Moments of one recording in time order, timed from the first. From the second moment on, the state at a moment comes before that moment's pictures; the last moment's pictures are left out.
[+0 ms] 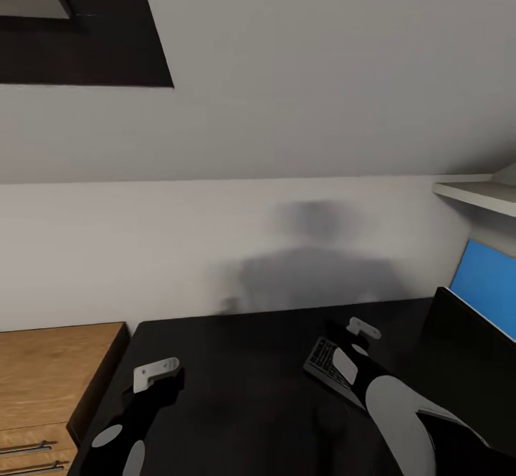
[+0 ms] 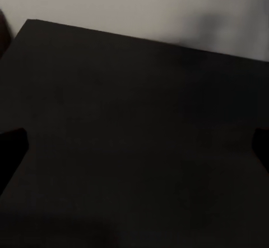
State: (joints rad) left arm -0.01 -0.11 0.02 -1.61 0.13 0.50 0.20; right arm -0.84 0.06 -0.25 -0.18 -0.18 -0.22 -0.24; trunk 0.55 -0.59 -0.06
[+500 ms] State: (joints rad) left arm -0.01 -0.12 0.07 -1.62 0.14 0.50 0.20; right arm -0.84 0.07 -0.25 -0.18 -0.18 -0.22 -0.25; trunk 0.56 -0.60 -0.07
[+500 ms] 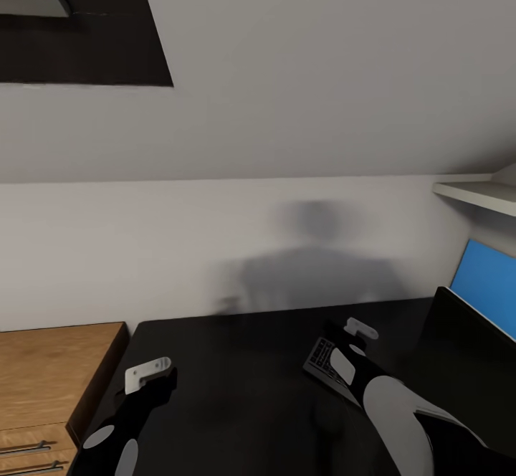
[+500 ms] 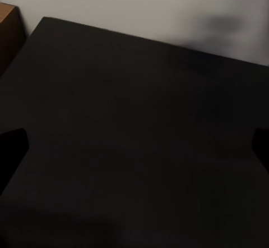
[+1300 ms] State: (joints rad) left arm -0.01 -0.12 0.07 -1.62 0.14 0.53 0.20; right arm -0.84 0.07 -0.25 -0.18 -0.18 -0.22 -0.24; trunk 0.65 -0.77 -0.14
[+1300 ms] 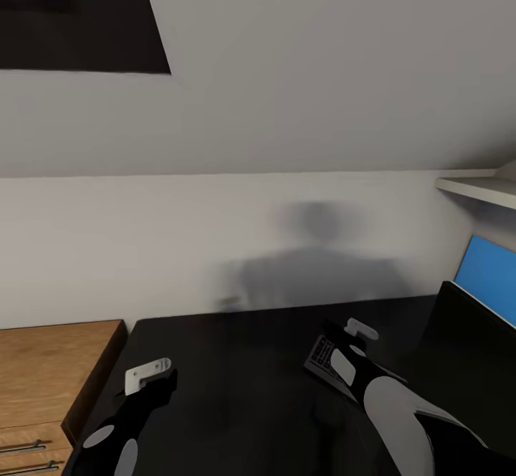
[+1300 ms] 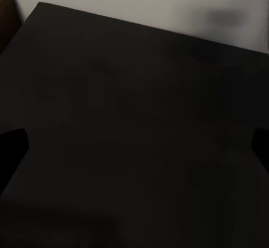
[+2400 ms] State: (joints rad) left arm -0.01 -0.12 0.07 -1.62 0.15 0.54 0.20; right arm -0.84 0.03 -0.25 -0.18 -0.18 -0.02 -0.36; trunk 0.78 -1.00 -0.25
